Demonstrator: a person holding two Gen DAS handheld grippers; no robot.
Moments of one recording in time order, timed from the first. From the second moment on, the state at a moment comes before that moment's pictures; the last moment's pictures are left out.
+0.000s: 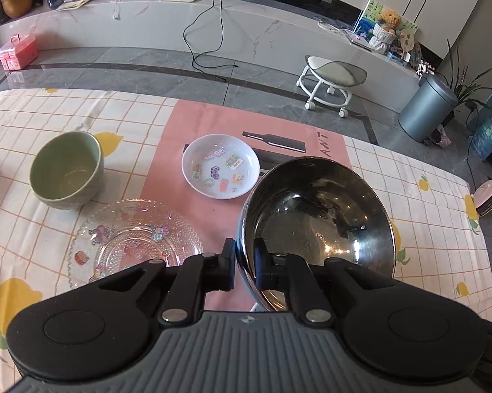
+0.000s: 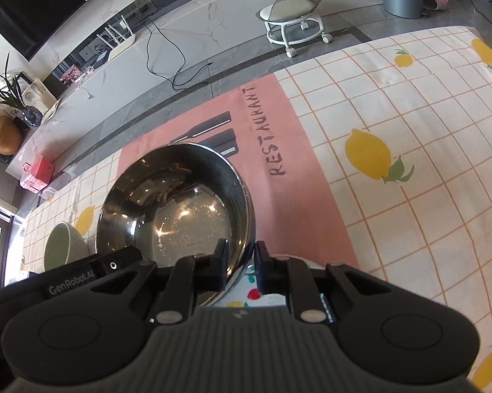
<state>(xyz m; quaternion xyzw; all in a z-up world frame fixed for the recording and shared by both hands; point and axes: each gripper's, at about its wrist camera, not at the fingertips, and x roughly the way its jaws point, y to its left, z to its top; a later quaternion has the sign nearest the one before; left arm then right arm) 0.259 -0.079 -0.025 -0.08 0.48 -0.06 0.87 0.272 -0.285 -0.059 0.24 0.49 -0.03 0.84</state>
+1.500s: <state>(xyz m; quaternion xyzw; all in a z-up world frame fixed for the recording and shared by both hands) 0.048 0.042 -0.039 -0.18 0.50 0.01 0.85 0.081 -0.180 -0.041 0.18 0.53 0.08 0.82</state>
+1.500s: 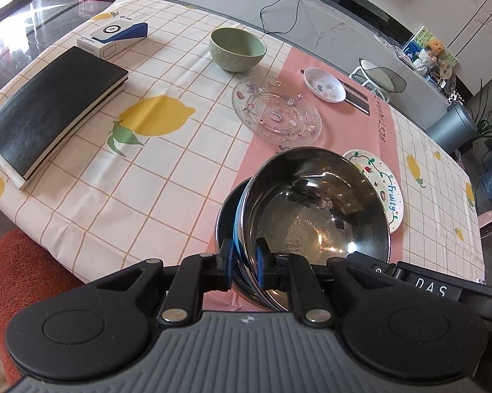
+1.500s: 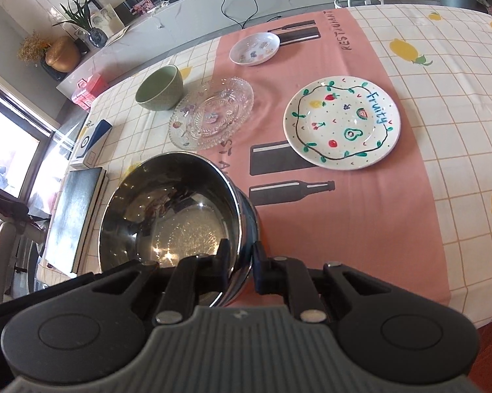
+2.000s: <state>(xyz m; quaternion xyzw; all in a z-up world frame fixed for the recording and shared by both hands) 0.056 0.037 -0.044 -0.15 0.52 0.02 0.84 0.090 -0.171 -0.050 0.15 0.54 0.08 0.82</state>
